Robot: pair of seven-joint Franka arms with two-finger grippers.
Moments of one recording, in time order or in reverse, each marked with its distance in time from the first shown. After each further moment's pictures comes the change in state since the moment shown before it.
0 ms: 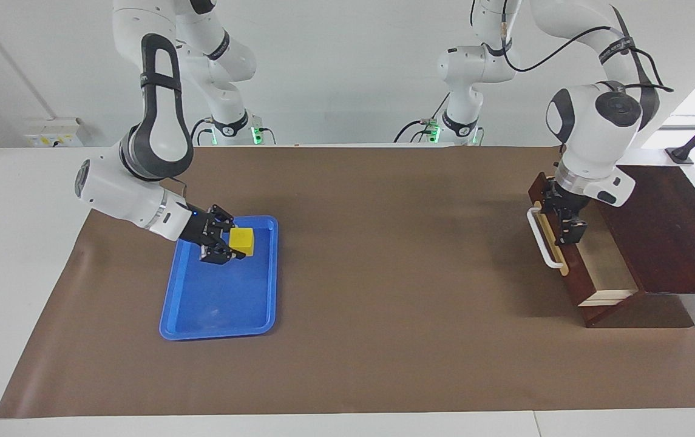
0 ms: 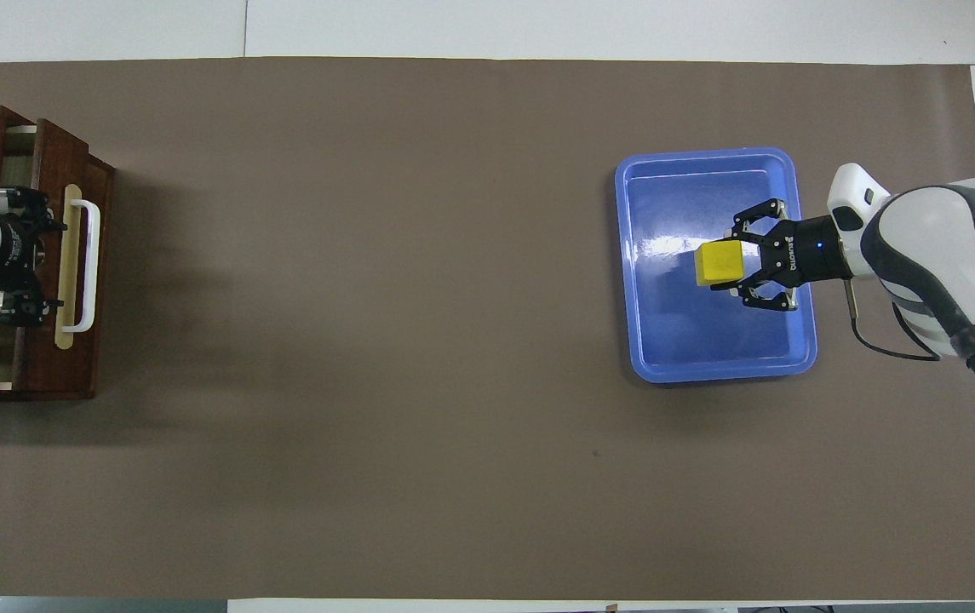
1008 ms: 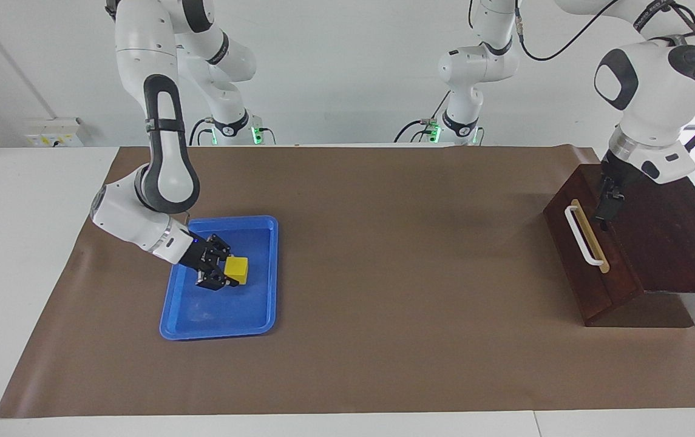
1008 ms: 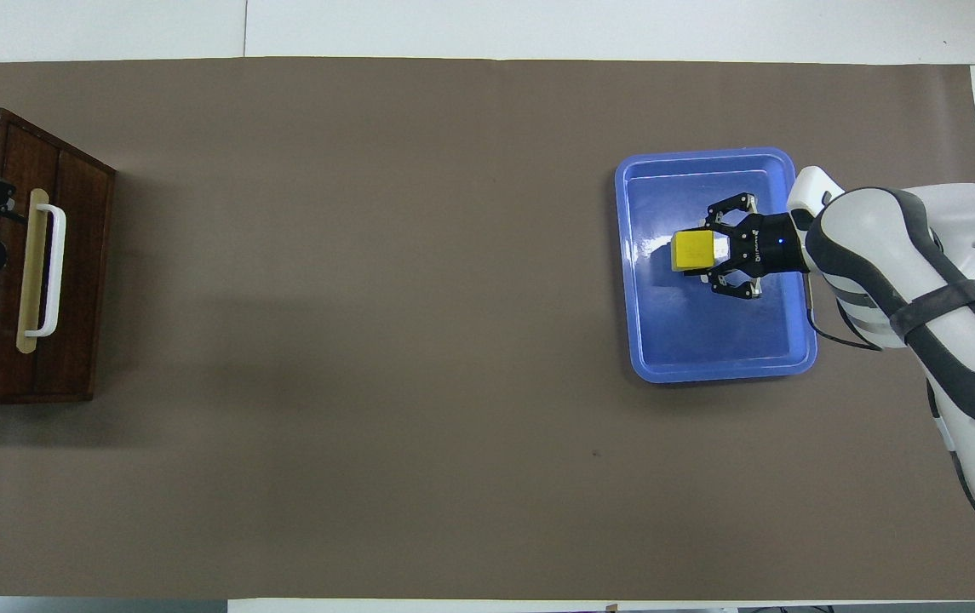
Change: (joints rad) left arm 0.007 -0.037 -0.040 0.226 -0.015 -0.306 0.649; right arm 0.047 0.088 0.029 0.029 0.093 0.137 -0.041
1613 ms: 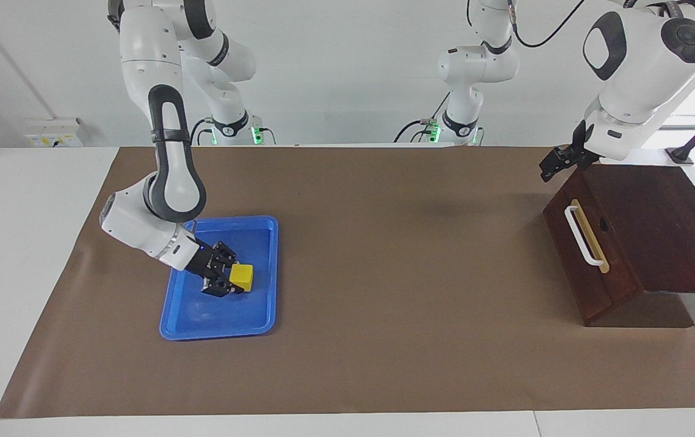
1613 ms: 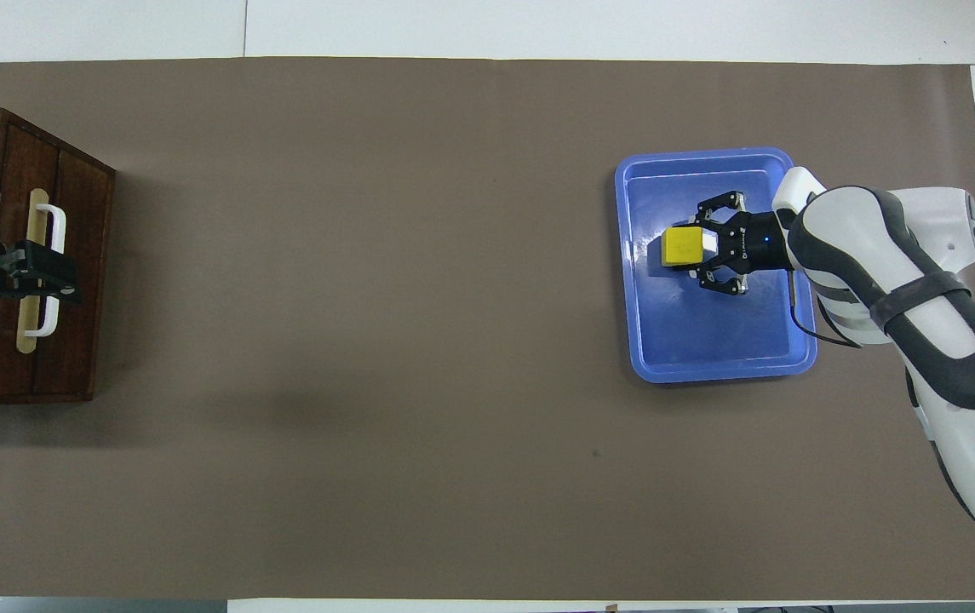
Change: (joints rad) left arm -0.091 -0.044 0.029 0.018 -0.100 -0.243 0.666; right arm 0.012 0.037 0.000 0.007 0.034 0.048 -0.029
